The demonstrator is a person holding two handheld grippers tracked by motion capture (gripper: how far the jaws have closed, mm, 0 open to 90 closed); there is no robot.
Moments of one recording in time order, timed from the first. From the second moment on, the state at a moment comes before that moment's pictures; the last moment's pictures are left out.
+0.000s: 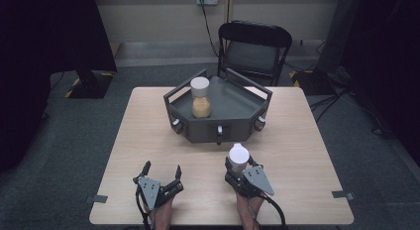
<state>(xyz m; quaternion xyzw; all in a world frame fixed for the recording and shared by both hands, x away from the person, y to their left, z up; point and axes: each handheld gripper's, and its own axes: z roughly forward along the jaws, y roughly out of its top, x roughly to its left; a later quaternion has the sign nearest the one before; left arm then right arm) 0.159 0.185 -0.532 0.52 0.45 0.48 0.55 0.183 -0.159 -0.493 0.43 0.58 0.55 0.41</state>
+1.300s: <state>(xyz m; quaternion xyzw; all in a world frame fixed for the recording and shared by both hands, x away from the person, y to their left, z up) 0.159 0.185 -0.532 0.52 0.45 0.48 0.55 0.190 -0.168 -0.449 0.40 0.62 0.56 0.38</state>
